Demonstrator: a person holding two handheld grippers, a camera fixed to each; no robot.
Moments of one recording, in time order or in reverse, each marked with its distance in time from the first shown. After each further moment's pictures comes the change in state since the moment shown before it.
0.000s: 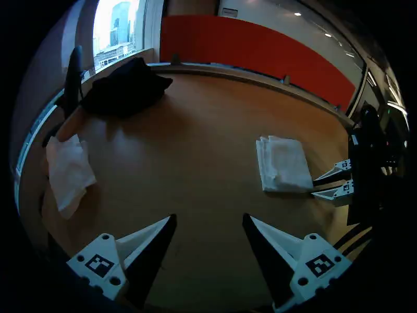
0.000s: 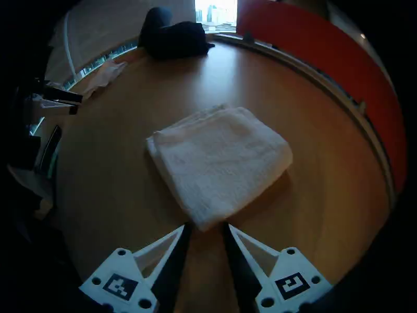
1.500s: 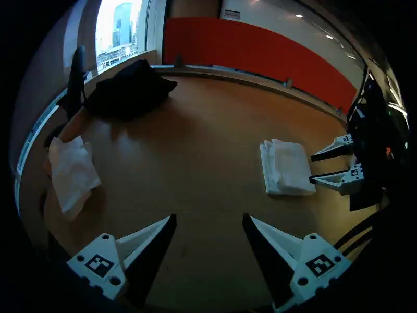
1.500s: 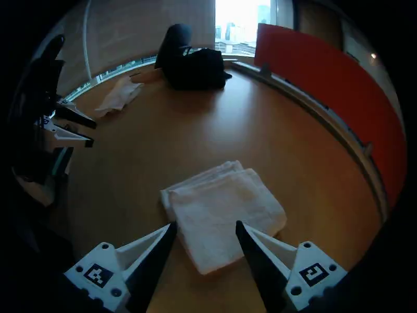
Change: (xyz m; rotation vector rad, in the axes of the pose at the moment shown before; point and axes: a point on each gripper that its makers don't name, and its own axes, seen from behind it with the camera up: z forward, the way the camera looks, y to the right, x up) left arm 0.006 -0.010 -0.003 0.011 0.013 -0.006; right arm 0.083 -0.005 -0.011 0.040 0.133 -0.111
